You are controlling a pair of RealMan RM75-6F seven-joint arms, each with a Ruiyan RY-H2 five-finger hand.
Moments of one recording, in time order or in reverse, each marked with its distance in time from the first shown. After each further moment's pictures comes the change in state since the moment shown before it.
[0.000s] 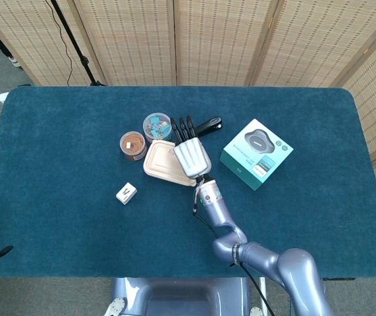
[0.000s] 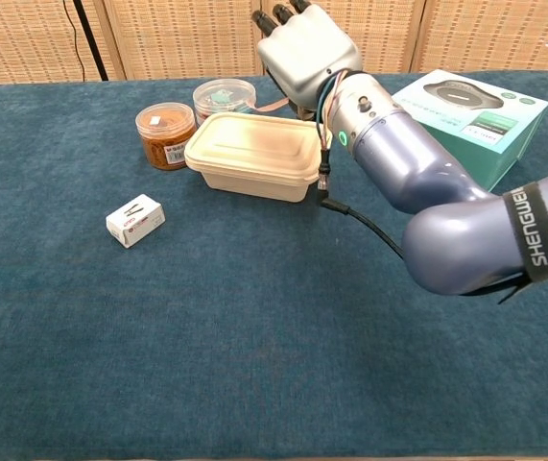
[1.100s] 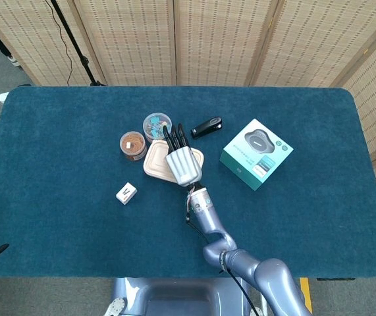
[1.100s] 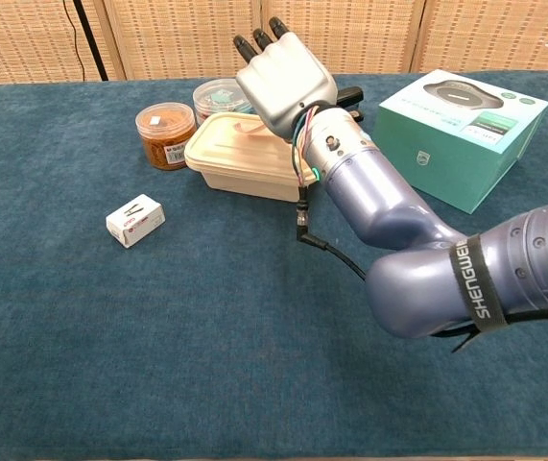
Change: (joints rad) left arm 0.002 0.016 -0.009 0.008 -0.015 -0.007 -0.059; right arm 0.052 -0.158 -0.020 0.215 -0.006 0.018 -0.005
